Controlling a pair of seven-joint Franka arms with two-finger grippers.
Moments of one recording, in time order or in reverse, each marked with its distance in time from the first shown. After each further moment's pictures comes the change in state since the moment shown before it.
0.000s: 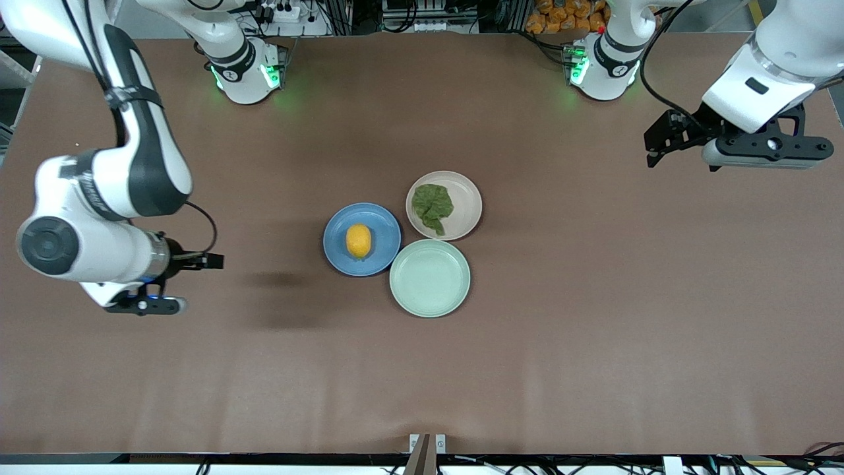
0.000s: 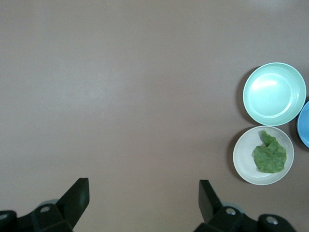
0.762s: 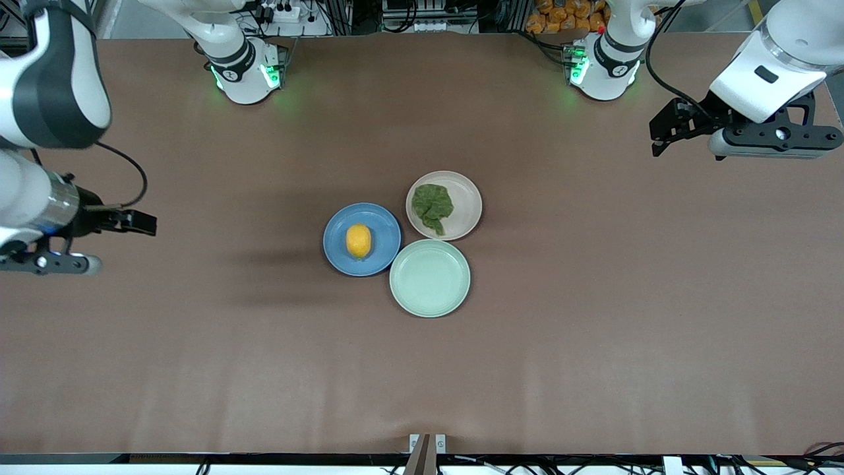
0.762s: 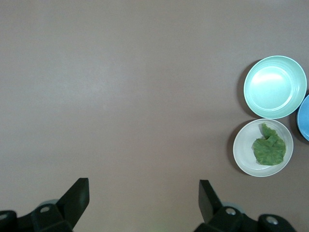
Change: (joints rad) left arm 0.001 0.005 0.001 0.032 0.000 -0.051 0.000; right arm -0.053 -0.205 0.000 0.012 -0.026 -0.149 -0.035
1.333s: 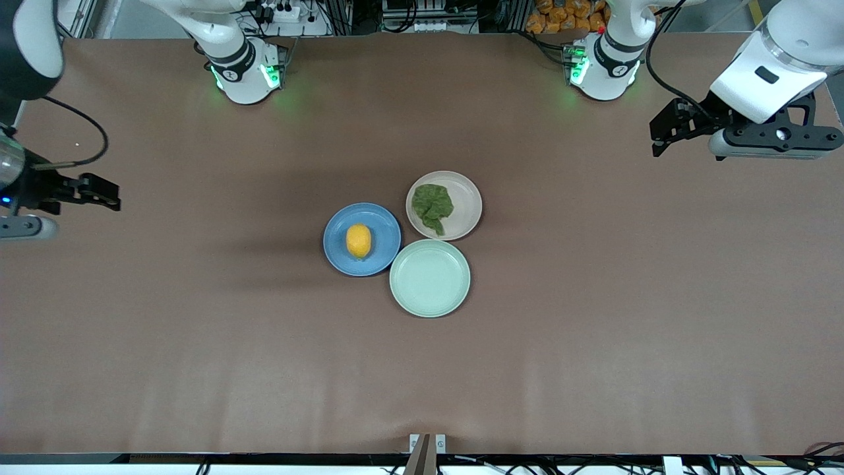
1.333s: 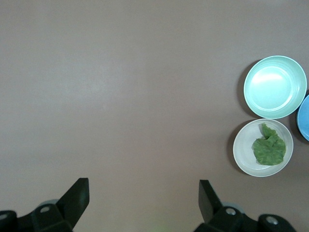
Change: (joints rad) left arm 0.000 0.001 -0.001 0.002 0.000 -0.001 0.000; right arm -0.062 -0.085 0.000 0.001 0.000 -0.025 -0.204
